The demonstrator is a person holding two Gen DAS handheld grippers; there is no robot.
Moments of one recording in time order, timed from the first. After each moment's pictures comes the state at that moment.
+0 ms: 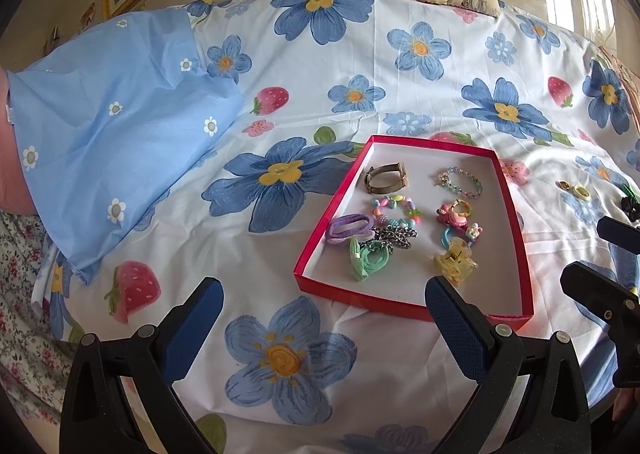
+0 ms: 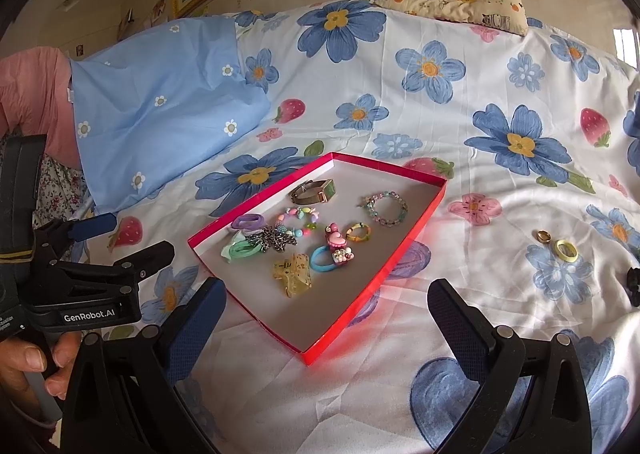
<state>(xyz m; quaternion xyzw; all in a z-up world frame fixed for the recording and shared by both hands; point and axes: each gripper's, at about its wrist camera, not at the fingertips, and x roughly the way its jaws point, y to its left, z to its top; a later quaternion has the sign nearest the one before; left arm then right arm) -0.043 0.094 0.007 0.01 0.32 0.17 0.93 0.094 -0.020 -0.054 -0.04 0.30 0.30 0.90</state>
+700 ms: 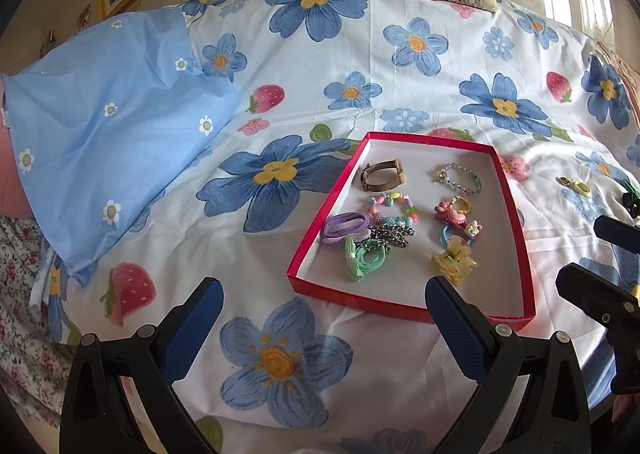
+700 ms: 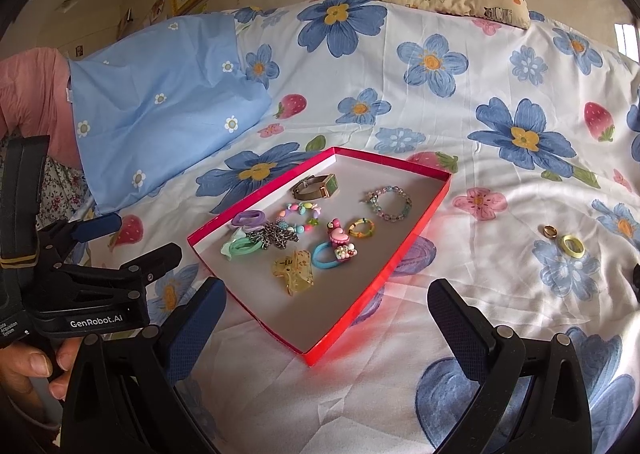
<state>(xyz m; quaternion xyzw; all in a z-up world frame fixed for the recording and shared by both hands) -0.037 0.091 0.002 0.01 0.33 0.16 0.93 0.099 -0.018 -0.059 -0.04 0.31 0.30 0.90</state>
